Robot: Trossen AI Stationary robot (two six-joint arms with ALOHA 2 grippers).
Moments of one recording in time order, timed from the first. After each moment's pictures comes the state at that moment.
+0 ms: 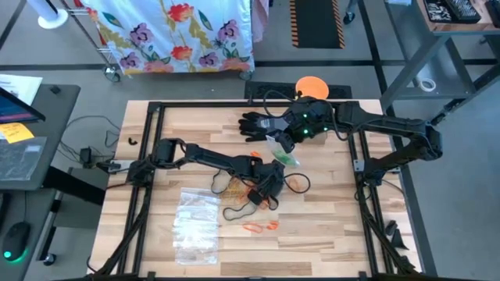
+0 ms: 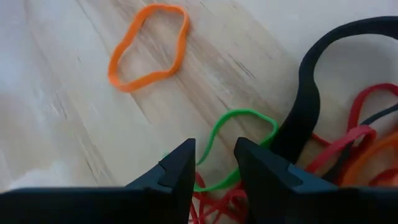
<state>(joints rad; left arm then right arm) -0.04 2.23 1.62 -0.39 -0.02 0.71 -0.26 1.36 1.28 -0.67 -0.16 0.57</state>
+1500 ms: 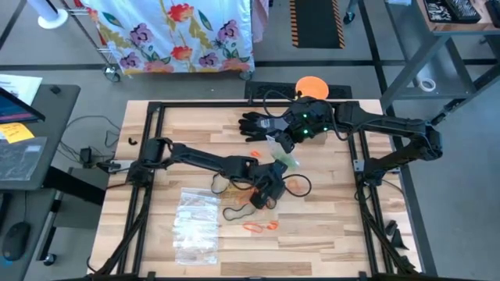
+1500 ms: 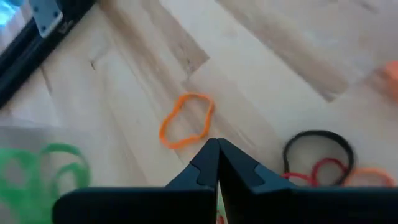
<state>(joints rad) -0.09 2.11 1.62 -0.31 -0.02 0.66 -0.26 1.36 1.28 -0.67 -0.16 0.57</state>
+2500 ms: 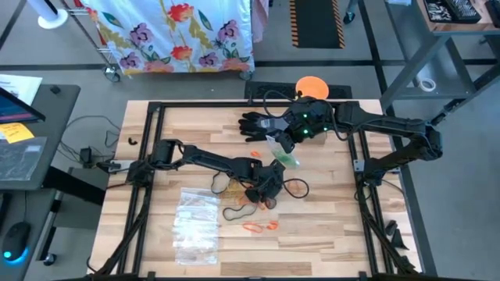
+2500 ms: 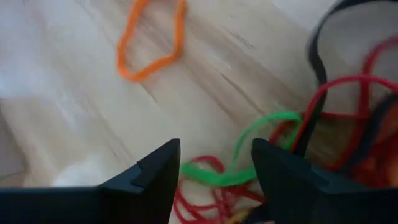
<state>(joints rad) -0.06 2.21 1.62 -0.42 -0.14 0.85 -0.26 1.36 1.28 -0.67 -0.16 0.57</state>
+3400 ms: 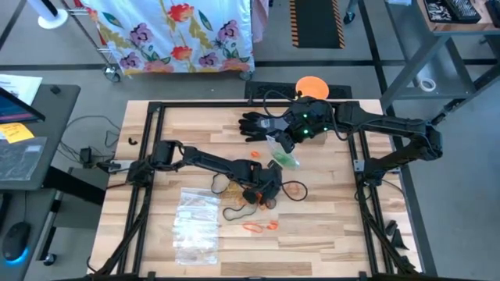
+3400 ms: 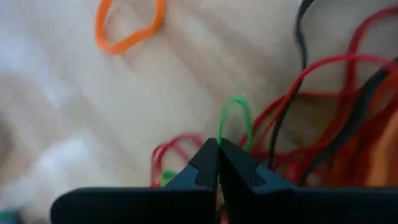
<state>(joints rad) -0.09 2.20 1.62 -0.47 -0.23 0.80 -0.26 1.36 1.28 -0.67 -0.16 0.57</state>
